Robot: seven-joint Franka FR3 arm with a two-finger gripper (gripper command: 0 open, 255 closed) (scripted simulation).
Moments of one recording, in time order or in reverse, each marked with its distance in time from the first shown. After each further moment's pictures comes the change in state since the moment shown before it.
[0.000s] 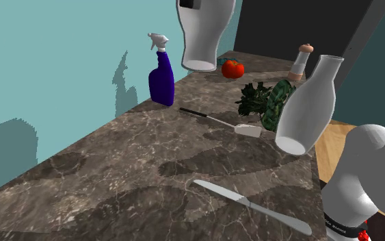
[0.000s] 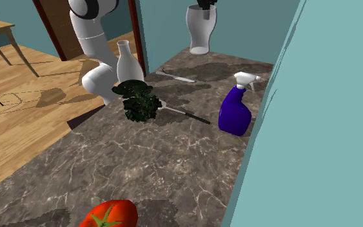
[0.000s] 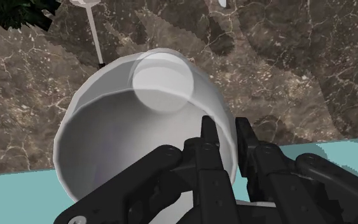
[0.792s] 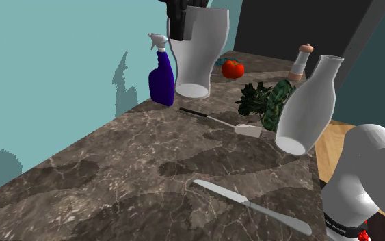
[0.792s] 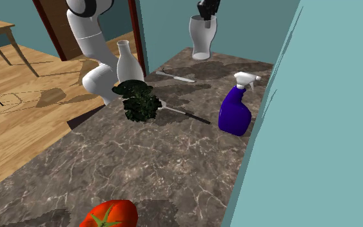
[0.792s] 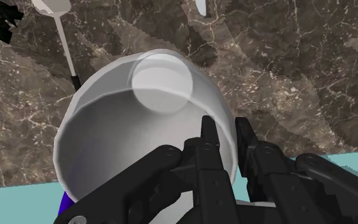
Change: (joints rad) arm 0.036 -0.067 0.042 -0.193 0.013 0.134 0.069
